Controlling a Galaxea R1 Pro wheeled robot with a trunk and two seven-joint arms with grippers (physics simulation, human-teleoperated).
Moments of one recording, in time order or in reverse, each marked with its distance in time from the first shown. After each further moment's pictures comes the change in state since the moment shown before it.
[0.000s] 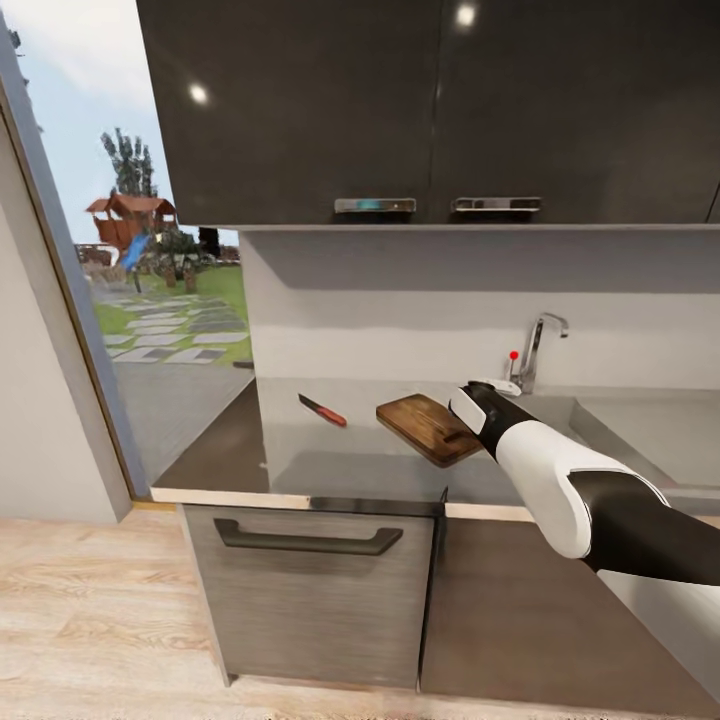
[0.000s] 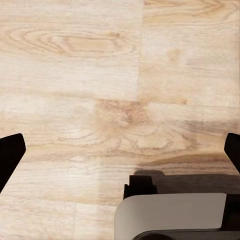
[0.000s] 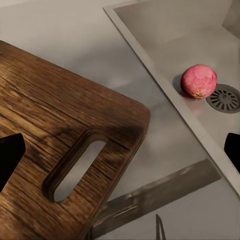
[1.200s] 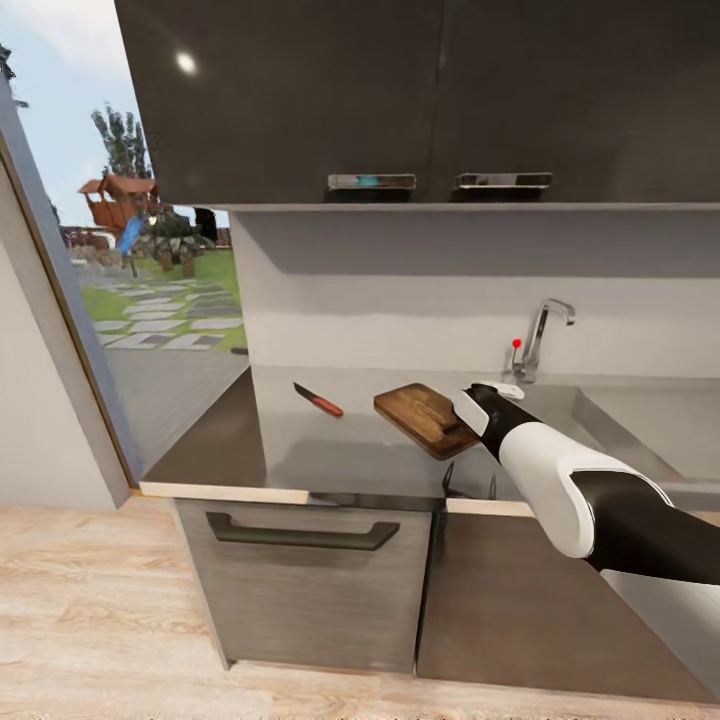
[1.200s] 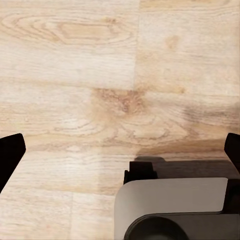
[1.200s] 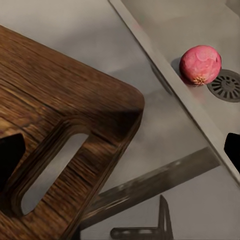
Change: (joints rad) left arm 0.000 0.000 0.000 0.001 0.000 0.000 0.000; right arm 0.000 -0.011 0.000 0.018 -0.001 0.000 0.001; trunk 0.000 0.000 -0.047
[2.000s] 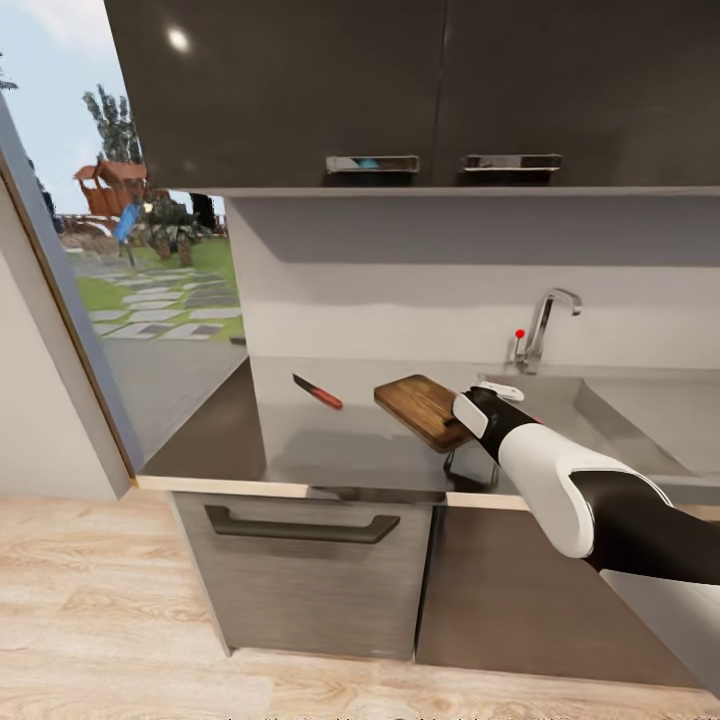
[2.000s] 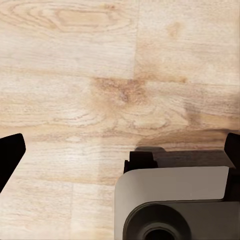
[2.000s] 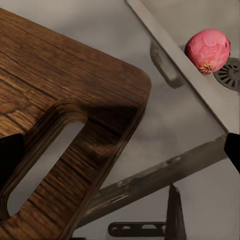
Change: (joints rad) left arm 0.000 0.000 0.000 0.002 0.000 0.000 0.000; right arm 0.000 0.002 0.000 0.020 -0.002 -0.038 0.000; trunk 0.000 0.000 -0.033
